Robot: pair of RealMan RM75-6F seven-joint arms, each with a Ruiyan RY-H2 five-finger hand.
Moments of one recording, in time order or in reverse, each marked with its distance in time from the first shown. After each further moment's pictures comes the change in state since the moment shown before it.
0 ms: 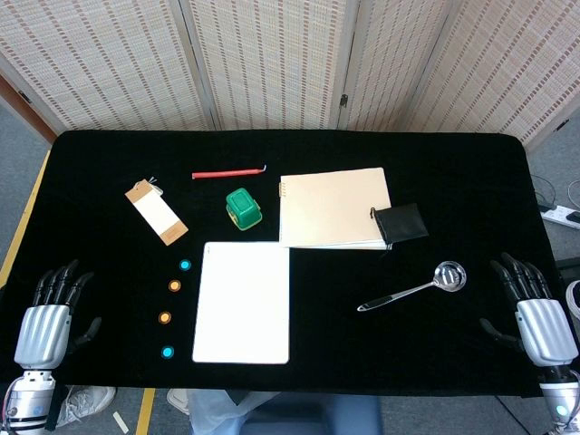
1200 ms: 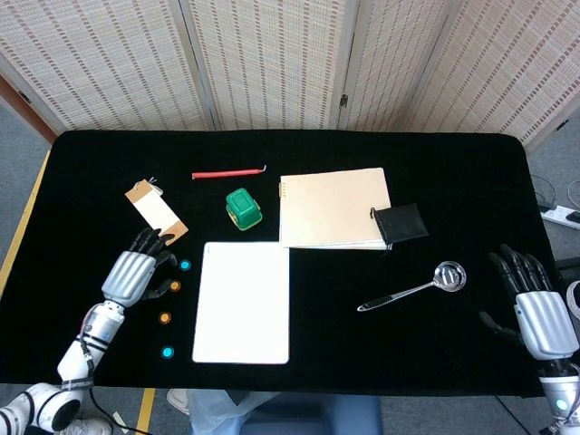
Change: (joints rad) left arm -0.388 -0.156 -0.102 0.259 -0.039 -0.458 -0.140; right arm 0.001 0.048 0.049 -0.072 -0.005 -0.029 -0.052
